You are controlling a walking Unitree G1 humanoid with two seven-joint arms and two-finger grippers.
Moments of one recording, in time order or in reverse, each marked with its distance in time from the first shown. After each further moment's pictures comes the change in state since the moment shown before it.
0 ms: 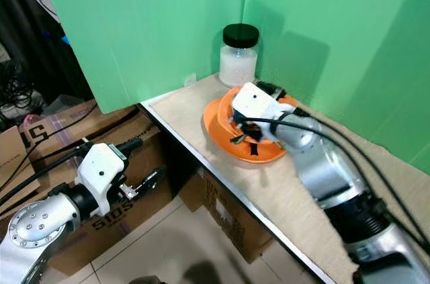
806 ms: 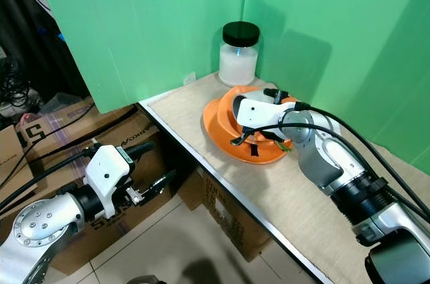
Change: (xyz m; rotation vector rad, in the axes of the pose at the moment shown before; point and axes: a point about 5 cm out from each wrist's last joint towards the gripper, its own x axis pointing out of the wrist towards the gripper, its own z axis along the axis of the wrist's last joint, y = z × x) left arm 0.004 -0.007 0.004 -0.017 -0.034 -0.091; right arm 0.013 -0.008 -0.022 -0.359 0.199 0.090
